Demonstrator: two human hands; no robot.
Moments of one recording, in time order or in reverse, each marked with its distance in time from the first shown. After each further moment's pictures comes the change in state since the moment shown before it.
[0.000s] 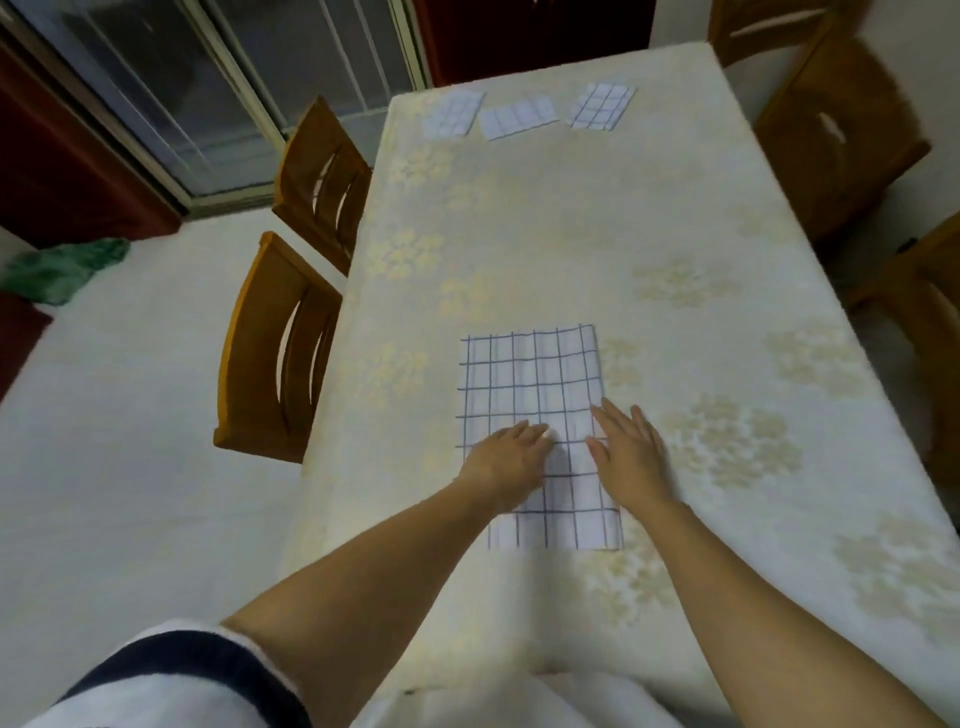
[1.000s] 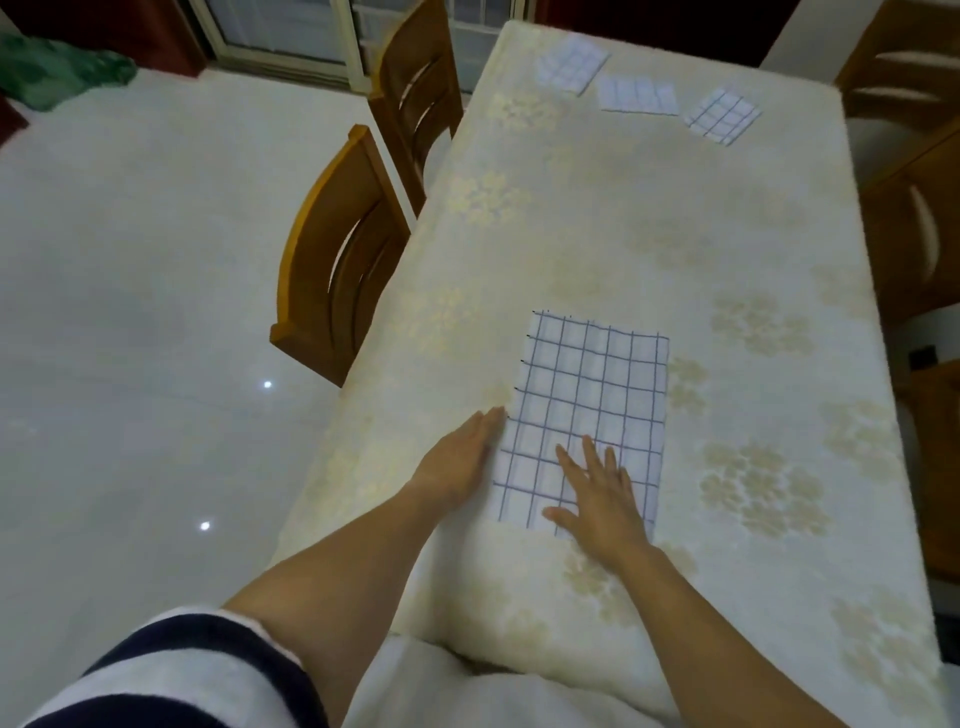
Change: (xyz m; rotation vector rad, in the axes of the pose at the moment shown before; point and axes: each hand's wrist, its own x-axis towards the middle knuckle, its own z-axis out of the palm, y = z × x) left_hand -0.084 -0.101 0.075 -0.655 0.173 -0.323; right_hand -0.049 -0.079 0.038 -0.395 -0.456 -0.148
